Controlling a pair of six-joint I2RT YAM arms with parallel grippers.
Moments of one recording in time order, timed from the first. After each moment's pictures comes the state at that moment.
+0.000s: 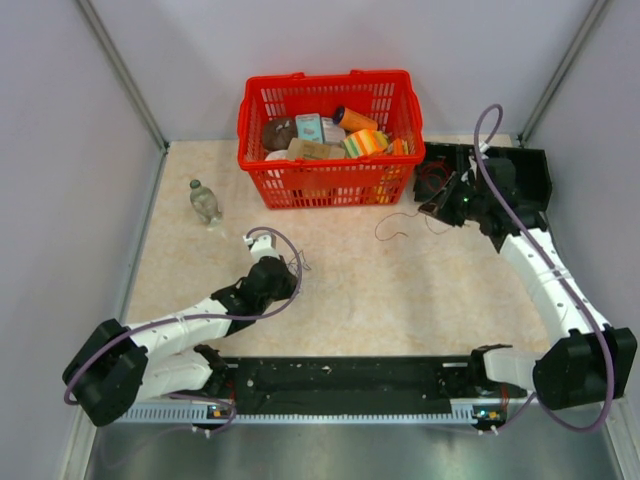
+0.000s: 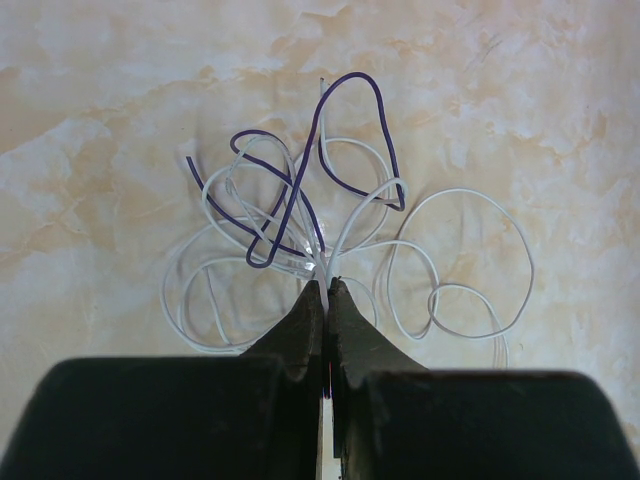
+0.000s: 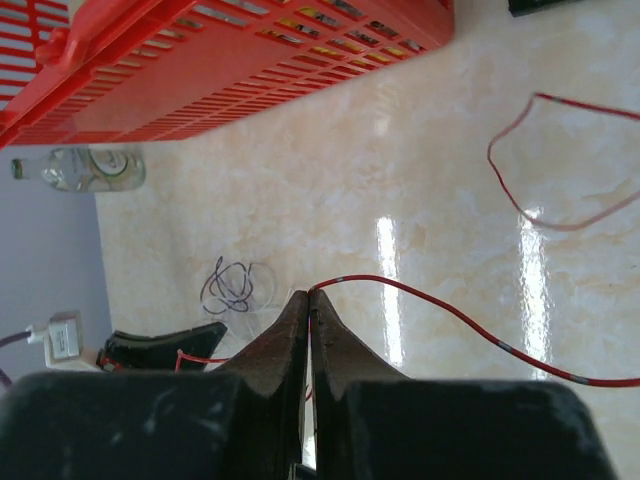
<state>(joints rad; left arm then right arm) -0.74 1.11 0.40 0.05 -0.31 -0.81 0.16 1.21 1.07 -0.49 -0.28 0.68</state>
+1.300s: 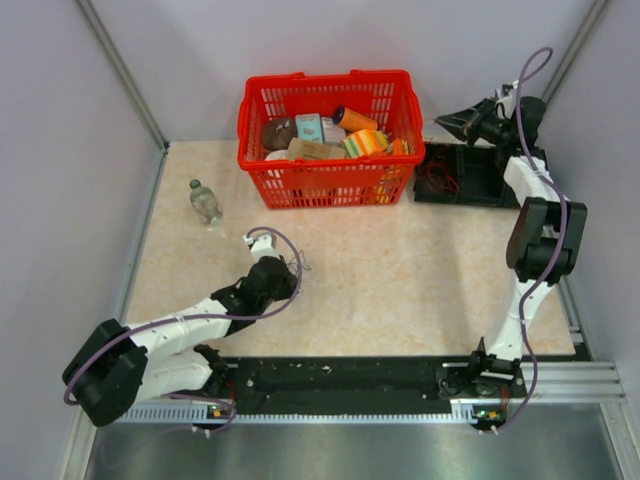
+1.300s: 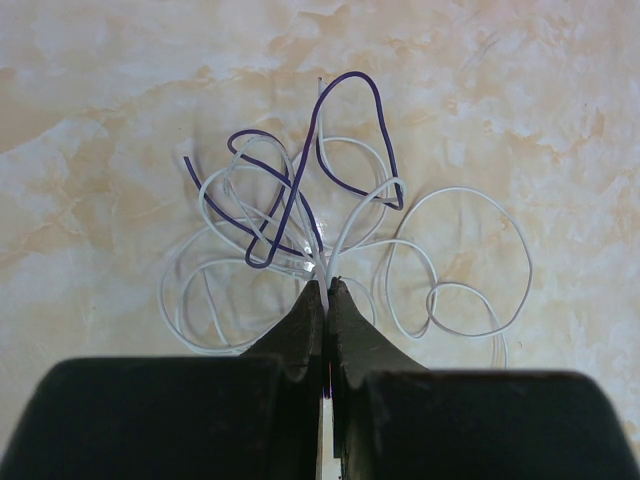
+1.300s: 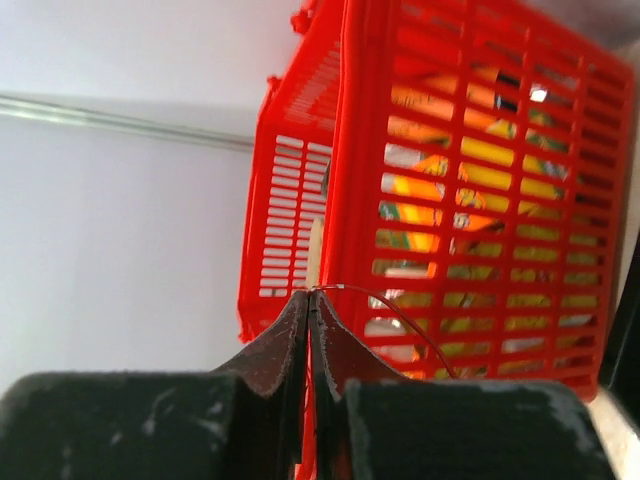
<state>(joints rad) -0.74 1.11 0.40 0.05 -0.31 -0.80 -0.16 2.03 1.64 0.28 -0.93 1.18</state>
